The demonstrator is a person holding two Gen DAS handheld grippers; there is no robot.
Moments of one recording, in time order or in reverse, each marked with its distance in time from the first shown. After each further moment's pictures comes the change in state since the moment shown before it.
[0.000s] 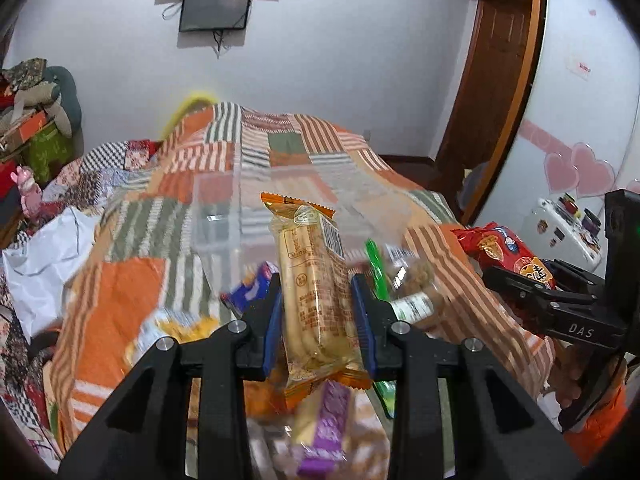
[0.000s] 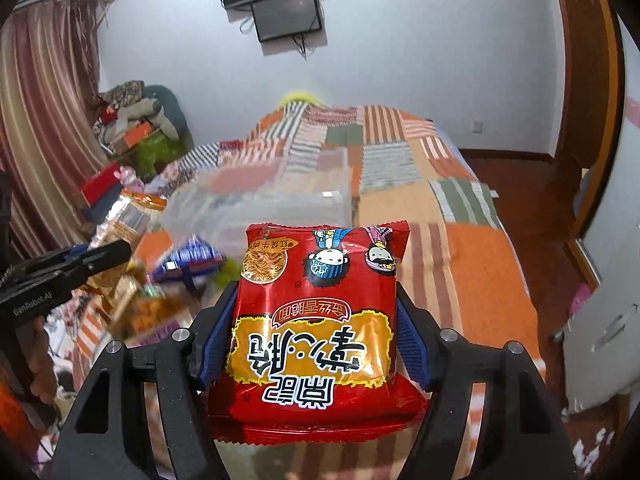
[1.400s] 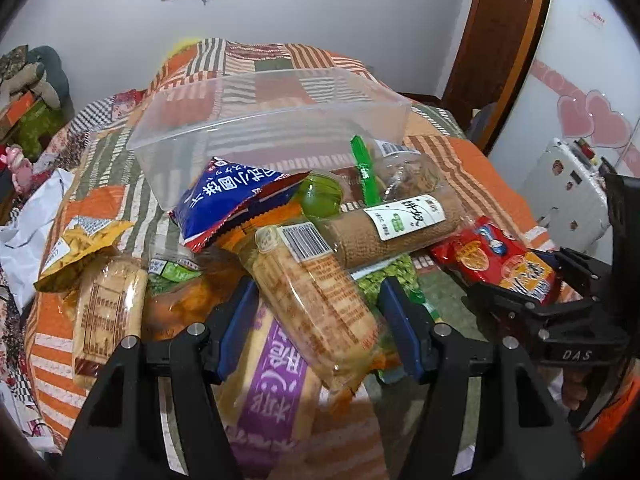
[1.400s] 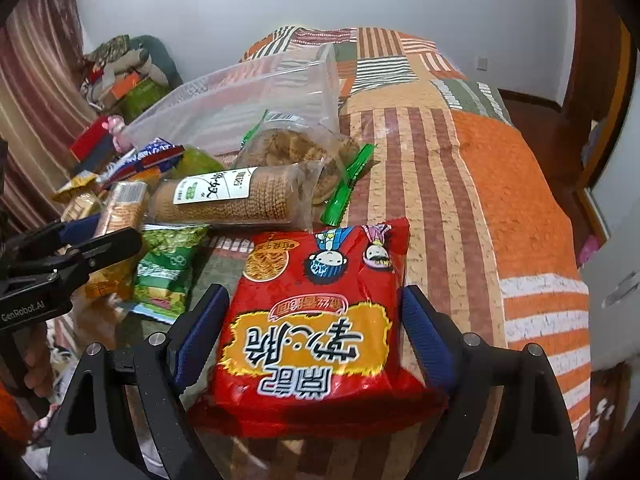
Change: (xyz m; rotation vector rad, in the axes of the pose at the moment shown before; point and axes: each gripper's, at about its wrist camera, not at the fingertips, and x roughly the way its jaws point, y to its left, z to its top) left arm 0.060 -0.035 -0.063 0.040 0.230 0.035; right arm 0.027 -0.014 -0.064 0.010 0.259 -0.016
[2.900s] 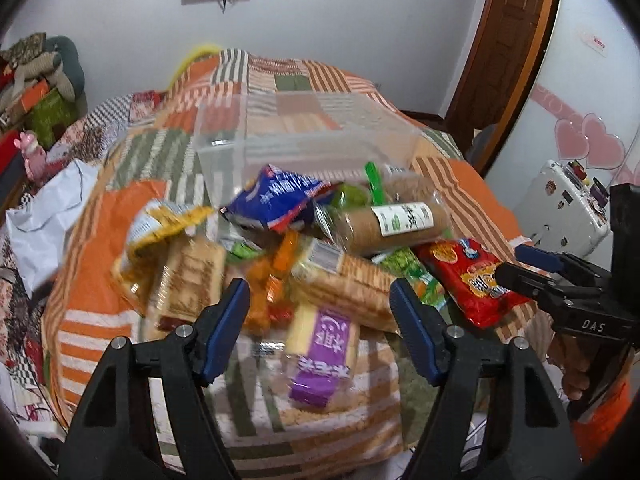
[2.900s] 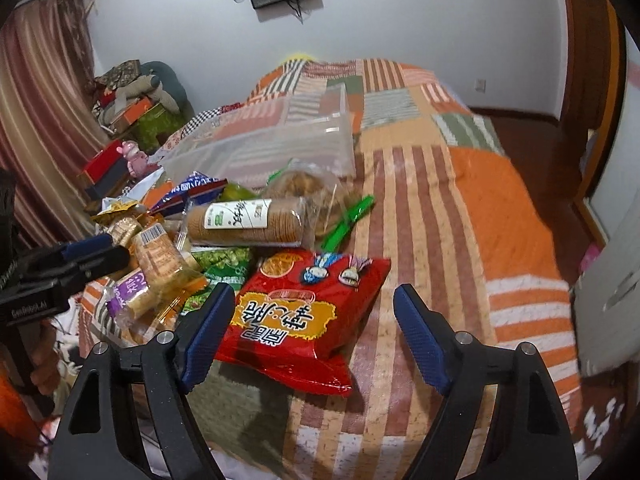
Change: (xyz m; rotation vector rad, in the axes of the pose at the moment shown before) left arm -0.057 0.028 -0.014 -0.058 -0.044 -0.020; right arm -0.031 0.004 -0.005 0.045 -0.084 0.062
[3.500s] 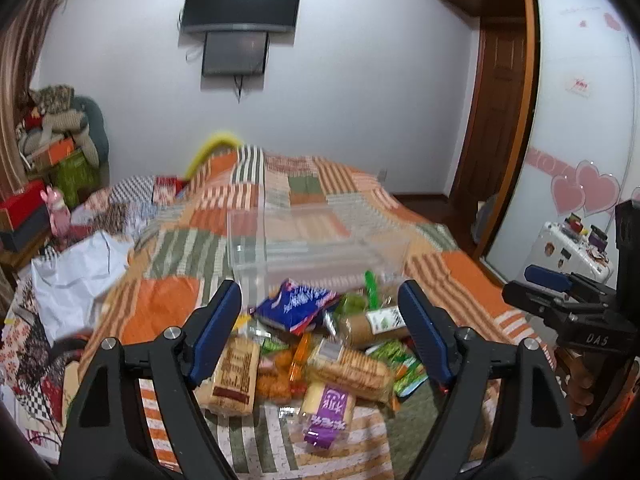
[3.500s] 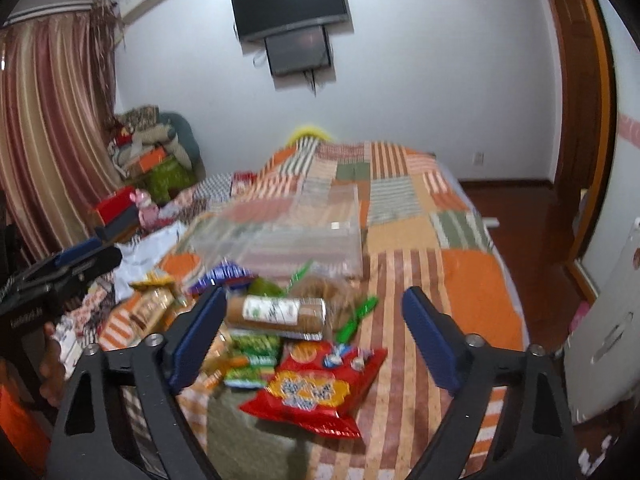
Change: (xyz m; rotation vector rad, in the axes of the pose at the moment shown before) left arm -0.069 -0.002 0.025 0.008 -0.320 0.042; right arm -0.042 0.028 0.021 -0.086 -0.239 -0.043
